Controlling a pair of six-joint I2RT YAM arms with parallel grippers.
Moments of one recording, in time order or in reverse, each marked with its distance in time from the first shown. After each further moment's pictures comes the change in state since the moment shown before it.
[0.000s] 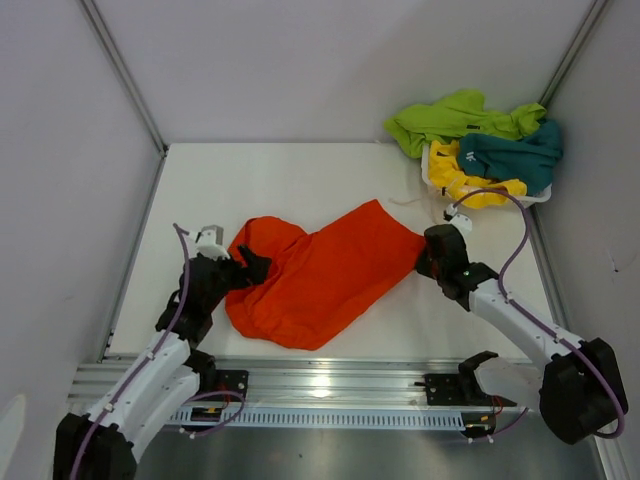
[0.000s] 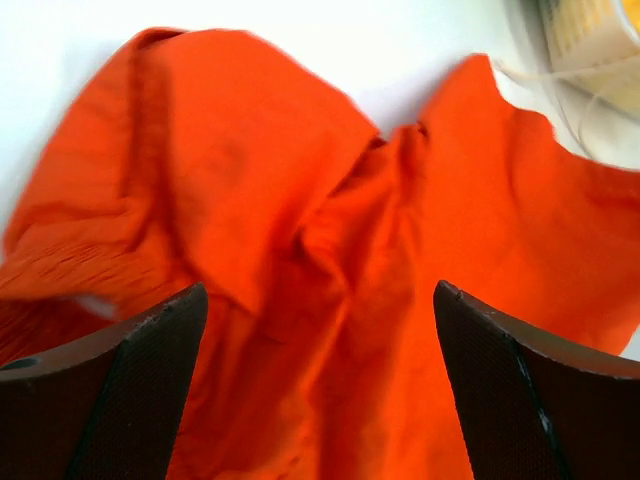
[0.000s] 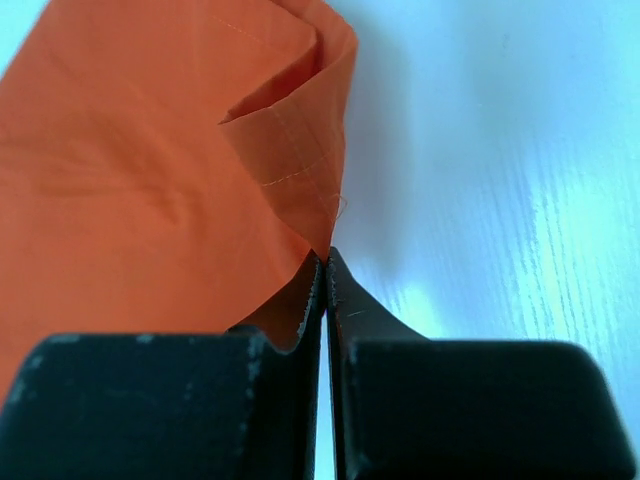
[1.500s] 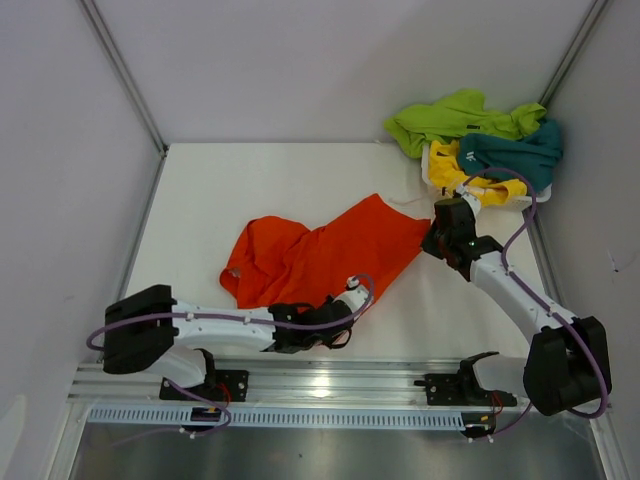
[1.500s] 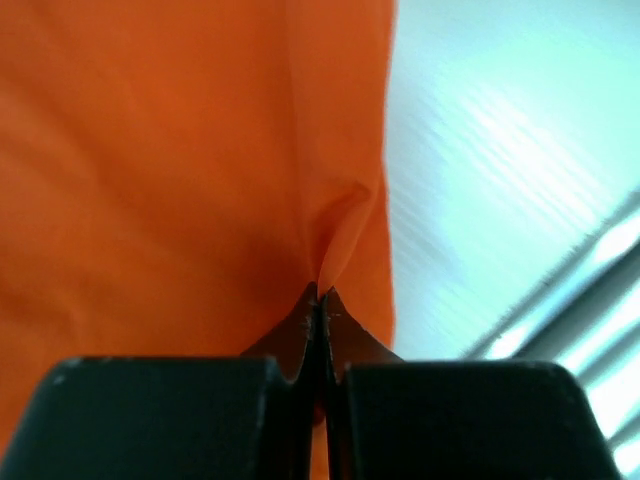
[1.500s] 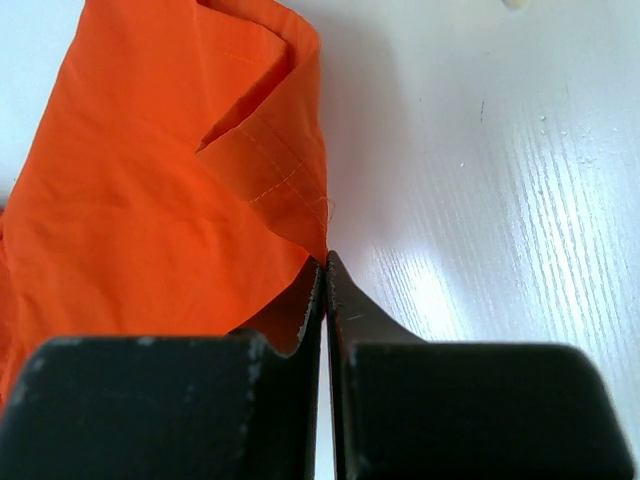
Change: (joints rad) left arm -1.080 0.814 0.469 -0.208 -0.516 0.224; right arm -0.144 0.158 0.201 -0.098 -0.092 -0.013
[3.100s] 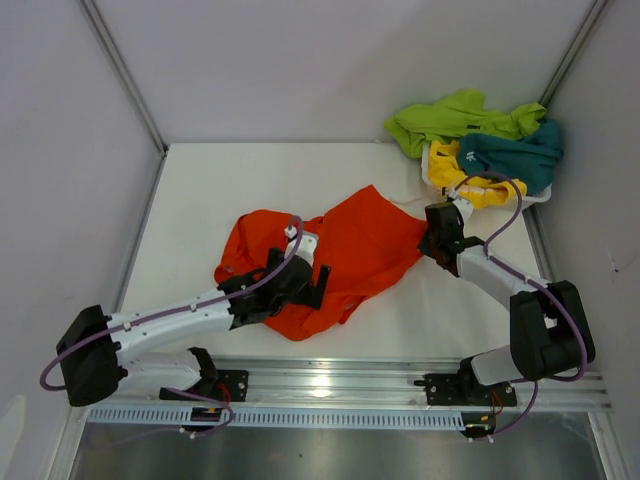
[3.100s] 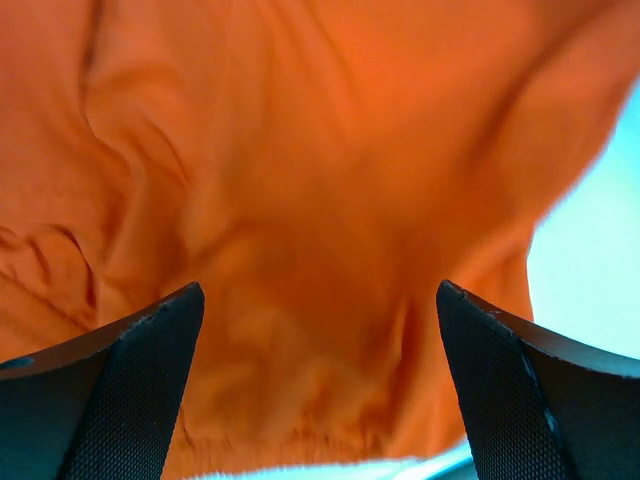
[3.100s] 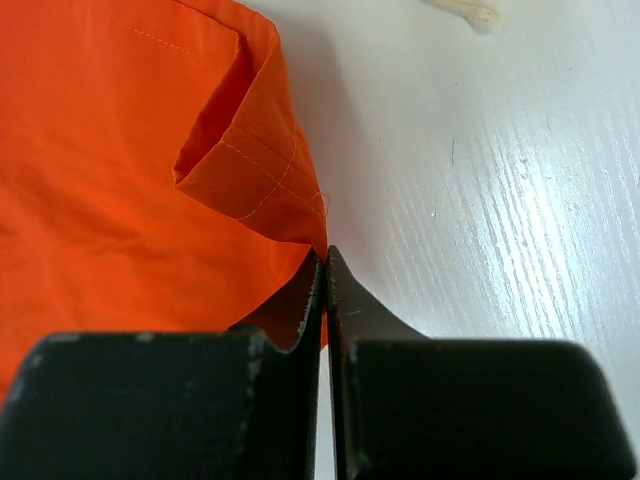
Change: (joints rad) left arm 0.330 -0.294 0.019 -0.163 0.025 -0.169; right arm -0.013 0.177 -0.057 0.197 0.083 -0.033
